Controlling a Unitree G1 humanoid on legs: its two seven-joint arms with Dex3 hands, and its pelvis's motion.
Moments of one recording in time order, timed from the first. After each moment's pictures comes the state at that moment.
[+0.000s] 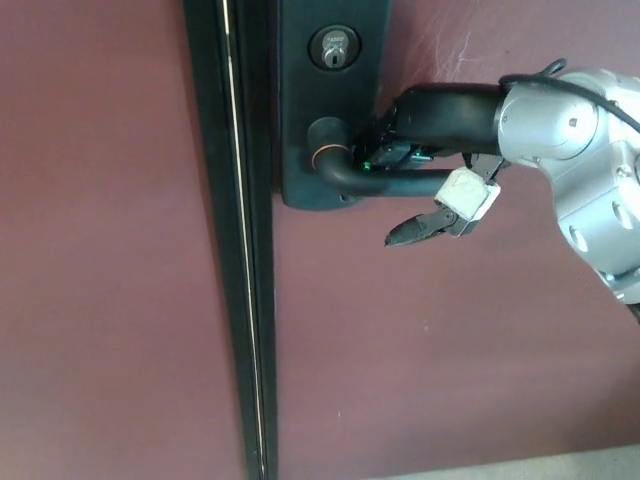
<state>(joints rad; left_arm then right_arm) -0.03 0.58 0.05 1.31 0.12 -0.29 -0.15 -0.96 -0.45 0.48 0.05 -0.49 0.53 0.92</state>
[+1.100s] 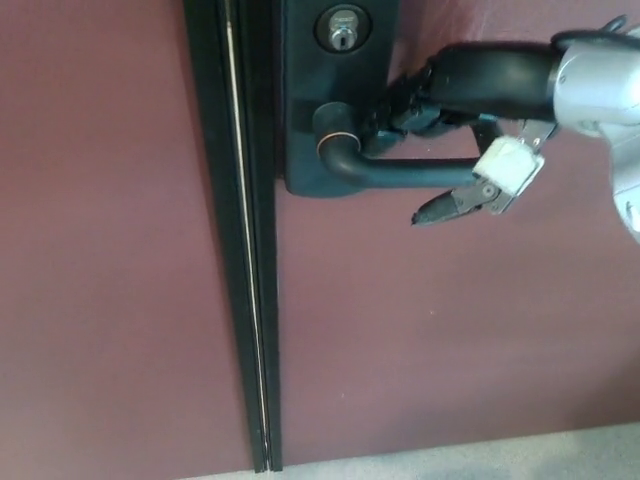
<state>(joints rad) -0.01 0.58 0.04 1.30 0.12 -0.29 -0.14 -0.99 -0.54 0.41 -0.12 -0.49 0.61 1.04</state>
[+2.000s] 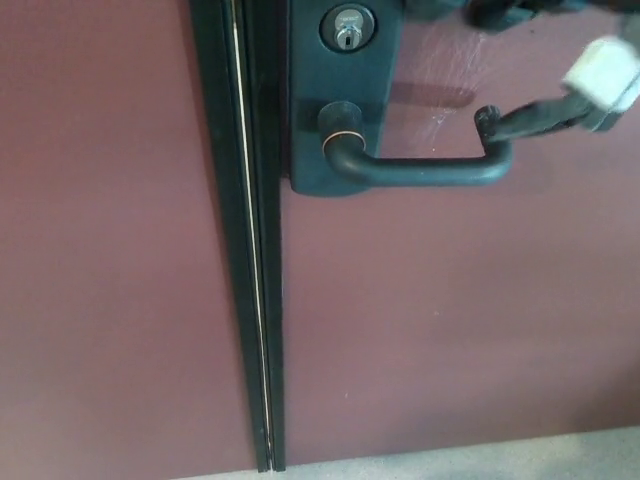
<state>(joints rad) 0.00 0.58 0.04 1.30 0.12 -0.29 -0.15 -1.09 -0.68 0.26 -0.26 -0.44 0.71 1.08</state>
